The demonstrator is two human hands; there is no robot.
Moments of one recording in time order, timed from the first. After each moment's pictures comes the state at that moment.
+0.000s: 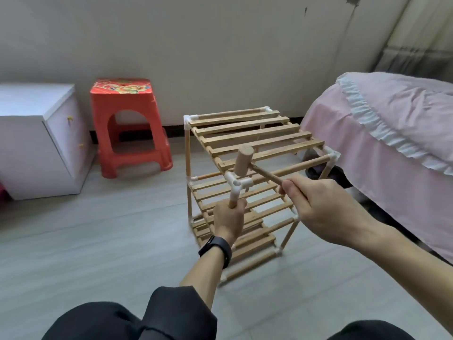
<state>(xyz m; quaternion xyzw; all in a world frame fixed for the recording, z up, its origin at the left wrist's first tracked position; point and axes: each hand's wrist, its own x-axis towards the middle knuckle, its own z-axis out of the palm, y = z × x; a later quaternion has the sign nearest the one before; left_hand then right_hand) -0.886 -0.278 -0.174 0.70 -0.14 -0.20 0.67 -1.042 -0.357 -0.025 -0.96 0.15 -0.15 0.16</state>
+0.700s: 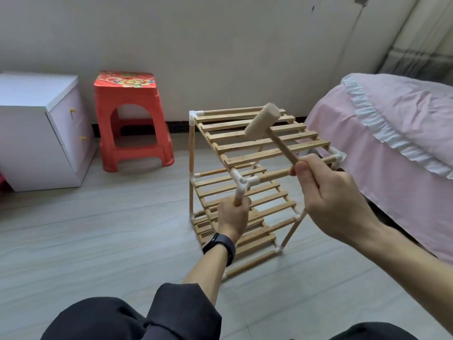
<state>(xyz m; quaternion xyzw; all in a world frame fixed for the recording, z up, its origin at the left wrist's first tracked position) -0.883 -0.278 -0.180 0.69 -0.17 -0.19 0.68 -1.036 -0.345 -0.019 -0.94 0.11 -0.25 0.21</state>
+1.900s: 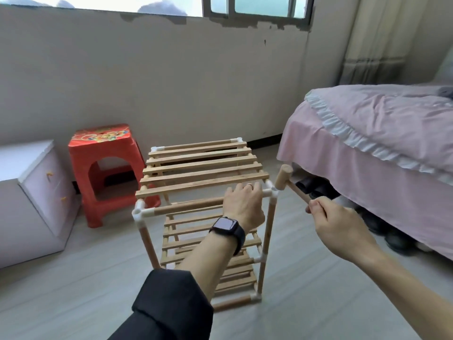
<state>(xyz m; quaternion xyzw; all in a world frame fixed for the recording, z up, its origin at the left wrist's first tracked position) -0.886 -0.365 -0.071 0.84 -0.52 0.12 0.11 -1.077 -0.440 -0.054 -0.87 0.40 -0.22 0.19</state>
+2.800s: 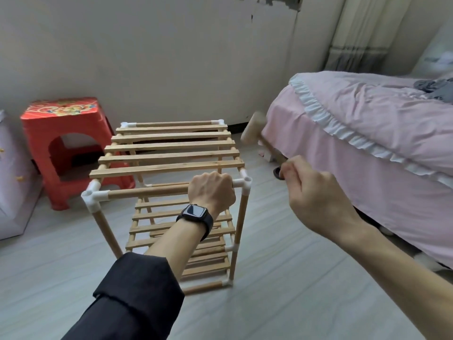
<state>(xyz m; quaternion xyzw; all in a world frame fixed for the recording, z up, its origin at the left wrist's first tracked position) -0.874 -0.375 -0.092 0.86 -0.47 0.18 0.06 -1.078 -0.433 -0.019 -0.90 0.28 -0.30 0.17</state>
